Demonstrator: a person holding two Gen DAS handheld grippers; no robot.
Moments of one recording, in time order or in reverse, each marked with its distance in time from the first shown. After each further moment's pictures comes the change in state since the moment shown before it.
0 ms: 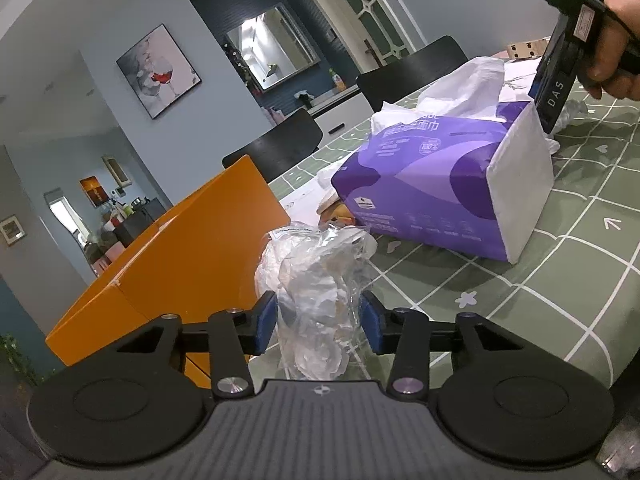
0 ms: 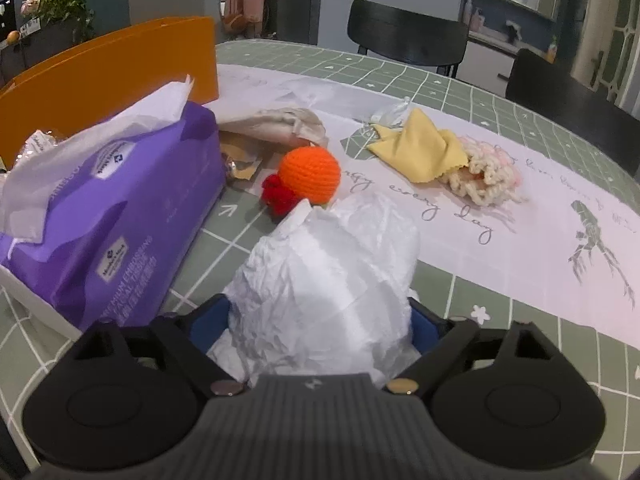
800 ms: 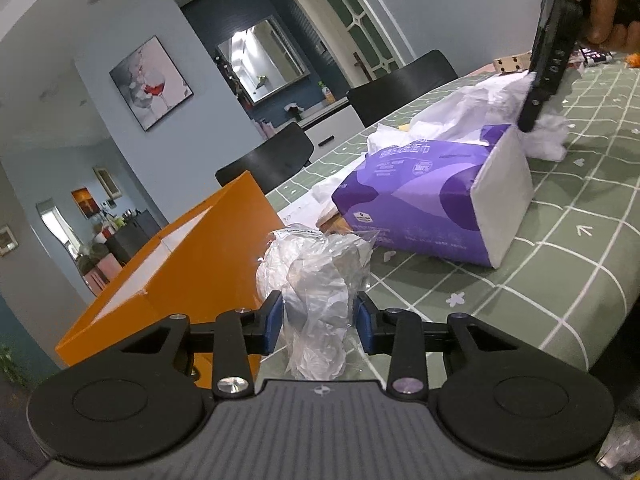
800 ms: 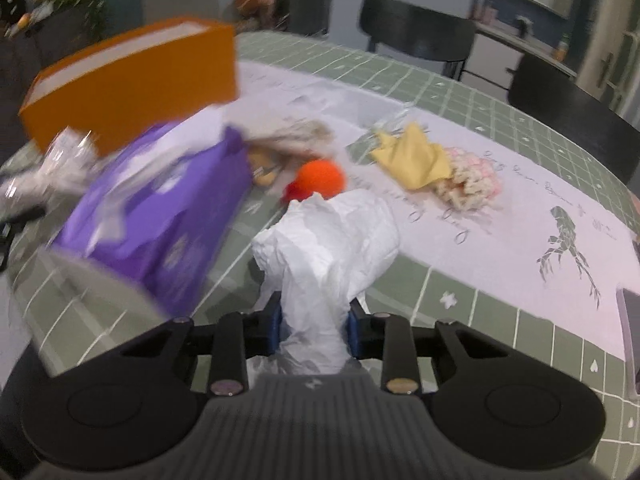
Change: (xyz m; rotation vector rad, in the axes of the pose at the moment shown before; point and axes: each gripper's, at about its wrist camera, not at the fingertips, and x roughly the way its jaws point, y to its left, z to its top) left arm -0.034 0.011 -0.004 0.024 -0.040 -0.035; right arm -0.055 0.009 0.011 -0.059 0.083 0.009
